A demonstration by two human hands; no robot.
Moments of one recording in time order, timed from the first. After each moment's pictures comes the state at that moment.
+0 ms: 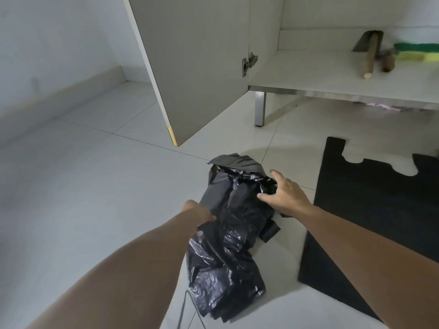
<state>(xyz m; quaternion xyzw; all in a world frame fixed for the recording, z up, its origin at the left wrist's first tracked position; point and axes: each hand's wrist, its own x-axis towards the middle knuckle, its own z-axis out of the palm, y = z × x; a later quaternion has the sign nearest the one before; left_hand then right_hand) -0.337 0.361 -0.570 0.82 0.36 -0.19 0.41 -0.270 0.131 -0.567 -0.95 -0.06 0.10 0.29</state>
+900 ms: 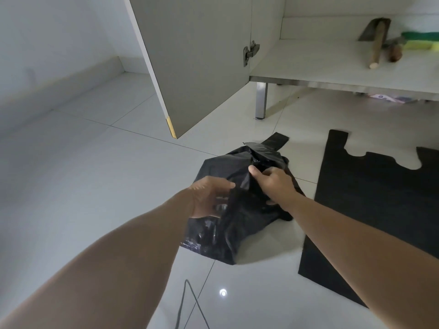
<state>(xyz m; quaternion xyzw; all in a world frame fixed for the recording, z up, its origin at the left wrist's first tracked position) -0.325 0.353 -0.543 0.60 0.19 -0.32 0.71 -0.263 0.162 -0.567 -0.89 0.04 0.12 0.45</state>
